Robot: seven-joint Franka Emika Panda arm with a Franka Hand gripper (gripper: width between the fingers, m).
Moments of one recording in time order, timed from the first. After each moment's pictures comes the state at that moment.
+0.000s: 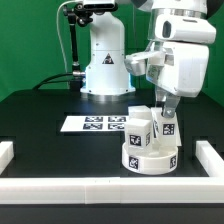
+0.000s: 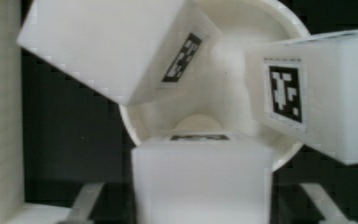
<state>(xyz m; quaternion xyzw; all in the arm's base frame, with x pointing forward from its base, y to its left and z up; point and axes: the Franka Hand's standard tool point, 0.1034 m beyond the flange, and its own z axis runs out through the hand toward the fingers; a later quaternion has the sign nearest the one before) 0.560 0.067 0.093 0.69 0.72 -0.01 0.07</state>
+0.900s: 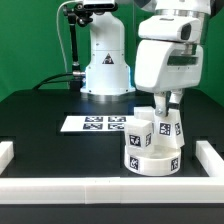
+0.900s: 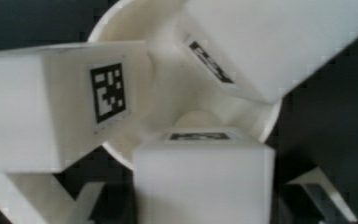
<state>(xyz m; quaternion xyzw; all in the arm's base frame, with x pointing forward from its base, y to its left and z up) 0.557 0.075 0.091 0.92 0.39 0.01 0.07</state>
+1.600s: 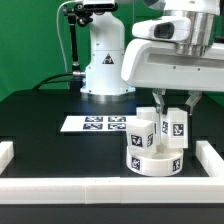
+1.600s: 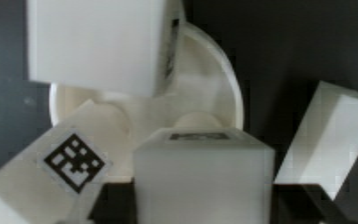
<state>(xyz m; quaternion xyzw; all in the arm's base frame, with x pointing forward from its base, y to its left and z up) 0.555 0.087 0.090 0.99 0.09 0.02 0.06</state>
